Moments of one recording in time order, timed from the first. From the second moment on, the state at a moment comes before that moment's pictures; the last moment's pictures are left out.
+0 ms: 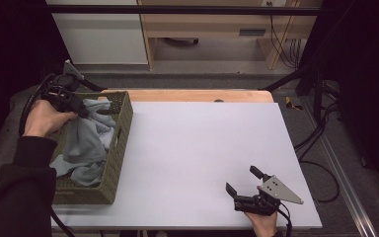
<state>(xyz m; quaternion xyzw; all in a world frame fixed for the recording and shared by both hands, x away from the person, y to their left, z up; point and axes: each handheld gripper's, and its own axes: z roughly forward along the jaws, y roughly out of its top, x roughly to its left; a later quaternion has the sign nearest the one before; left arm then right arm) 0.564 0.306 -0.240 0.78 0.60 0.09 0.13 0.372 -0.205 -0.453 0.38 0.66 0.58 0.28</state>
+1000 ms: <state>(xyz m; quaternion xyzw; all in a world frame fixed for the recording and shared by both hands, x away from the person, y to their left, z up) 0.539 0.304 -0.164 0.78 0.58 0.16 0.16 0.373 -0.205 -0.451 0.38 0.66 0.58 0.27</state>
